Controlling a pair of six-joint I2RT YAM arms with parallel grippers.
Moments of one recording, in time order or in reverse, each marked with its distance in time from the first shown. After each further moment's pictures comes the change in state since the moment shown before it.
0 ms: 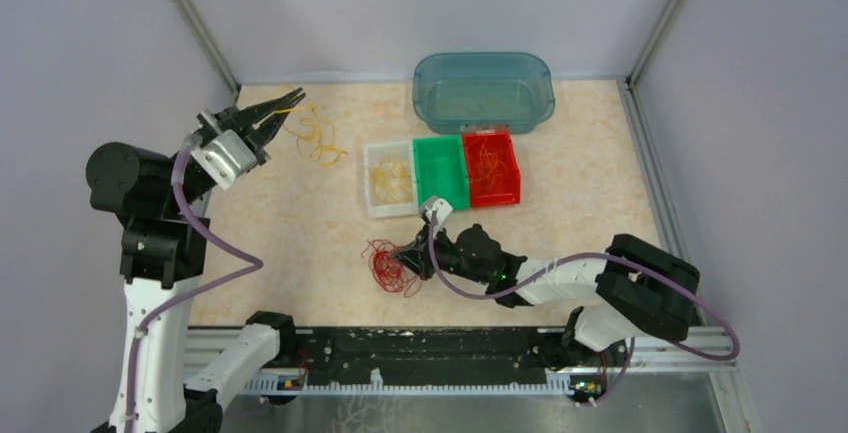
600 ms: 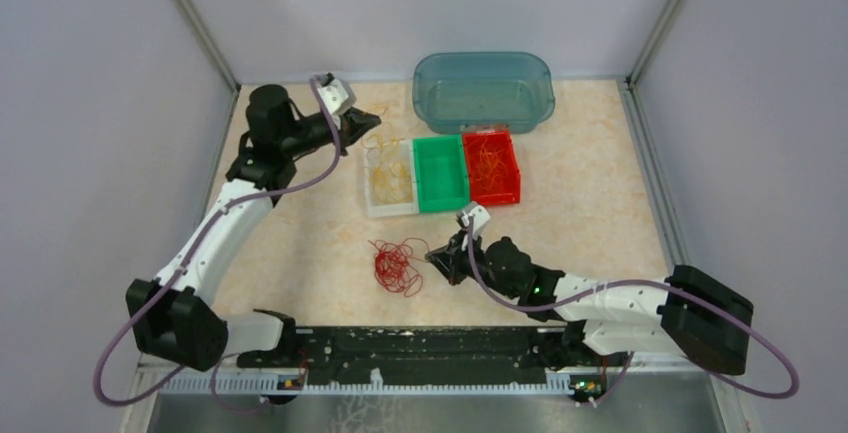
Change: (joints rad) left arm -0.099 0.389 -0.252 0.098 -0.055 -0.187; right arm 0.002 -0.345 -0.181 -0.230 0.210 0.045
